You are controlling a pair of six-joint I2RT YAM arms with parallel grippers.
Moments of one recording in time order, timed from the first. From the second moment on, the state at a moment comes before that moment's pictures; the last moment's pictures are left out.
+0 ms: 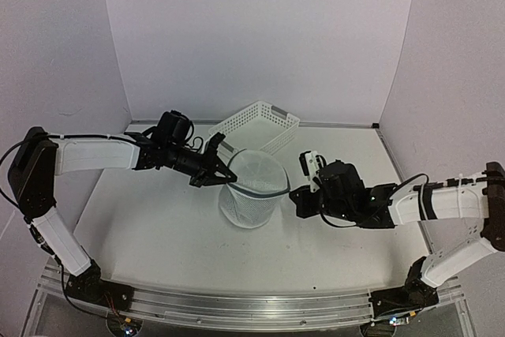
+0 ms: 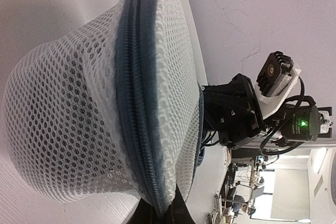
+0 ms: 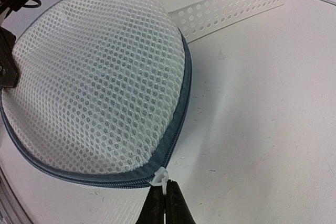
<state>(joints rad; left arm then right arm) -0.65 1.64 1.09 -0.12 0.81 -0.74 0.93 1.38 0.66 0.14 0.21 0.48</state>
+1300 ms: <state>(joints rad) -0.58 1.71 1.36 -0.48 0.45 -0.55 1.13 1.72 0.93 0.24 0.10 0.68</state>
